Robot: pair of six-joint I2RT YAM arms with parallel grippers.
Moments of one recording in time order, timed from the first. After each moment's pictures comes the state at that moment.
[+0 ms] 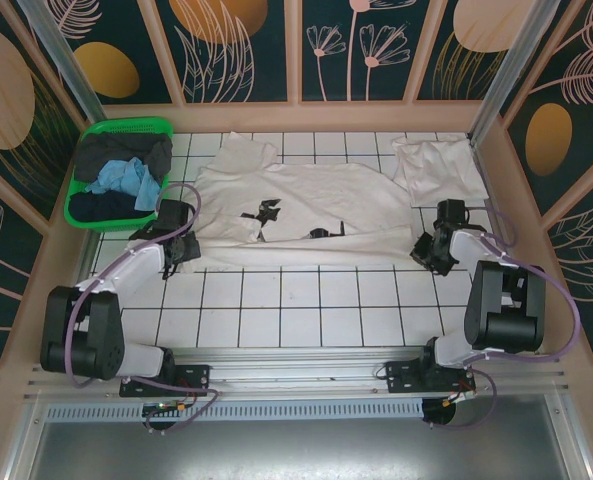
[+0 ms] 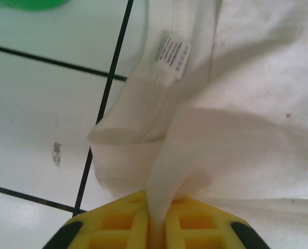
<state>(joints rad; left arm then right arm) -0.15 1.40 0.78 -0.49 -0.19 -0.37 -0.10 1.48 0.79 -0.58 -0.08 0.52</state>
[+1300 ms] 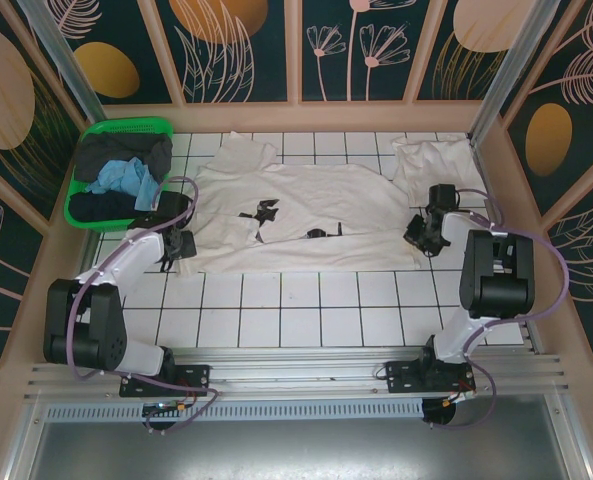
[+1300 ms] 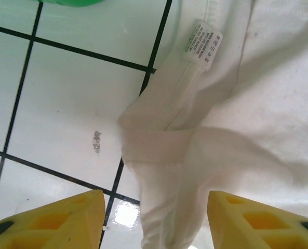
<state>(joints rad) -0.14 1.44 0.90 -0.67 -0.26 -0.38 -0.06 1.68 0.92 -0.42 -0.12 0.50</state>
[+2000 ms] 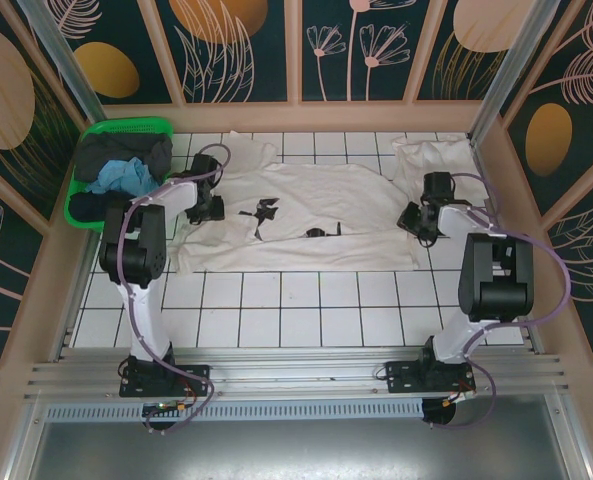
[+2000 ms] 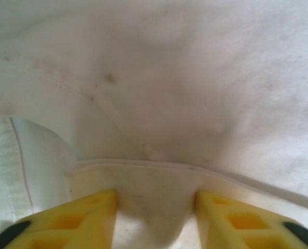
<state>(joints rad) -0.18 2.07 1.45 -0.60 -0.11 -0.28 0.00 1.69 1.01 -0.42 -0.09 0.46</state>
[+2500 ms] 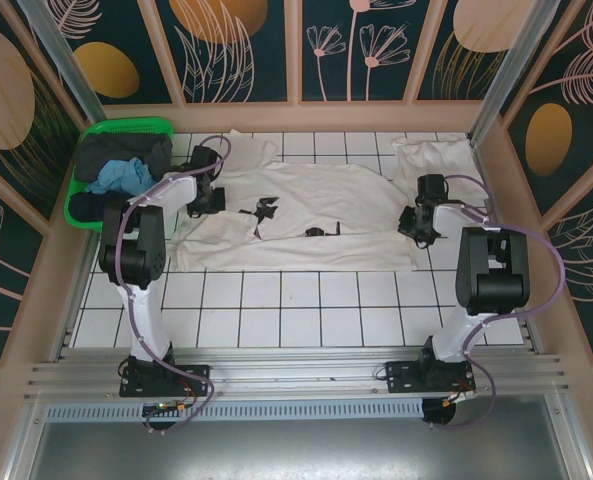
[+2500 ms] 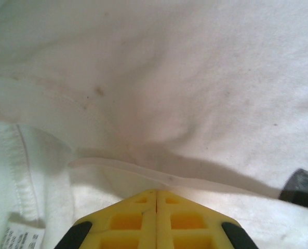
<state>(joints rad) -0.18 2.04 1.49 -0.64 -0.09 -0.25 0.02 1.74 1.01 -0.43 -0.04 0.44</state>
